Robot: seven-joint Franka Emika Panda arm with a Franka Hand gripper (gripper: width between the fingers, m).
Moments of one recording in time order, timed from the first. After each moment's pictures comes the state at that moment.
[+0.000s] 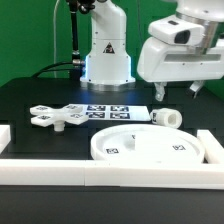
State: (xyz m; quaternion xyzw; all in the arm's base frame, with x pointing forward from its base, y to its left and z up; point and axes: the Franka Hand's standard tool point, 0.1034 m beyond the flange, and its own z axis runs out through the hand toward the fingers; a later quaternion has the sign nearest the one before) arm 0.455 0.116 0.069 0.96 0.23 -0.15 0.06
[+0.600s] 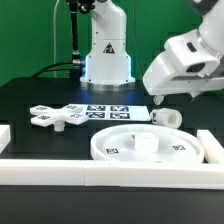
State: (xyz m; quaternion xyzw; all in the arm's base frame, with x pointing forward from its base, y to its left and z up) arm 0.449 0.114 0.052 0.91 0.22 -0.33 0.10
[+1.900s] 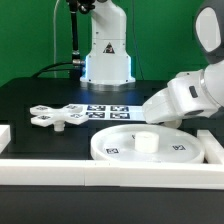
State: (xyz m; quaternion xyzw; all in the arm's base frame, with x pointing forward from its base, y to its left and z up) arm 0.441 0.111 0.010 0.88 0.20 -0.42 0.11
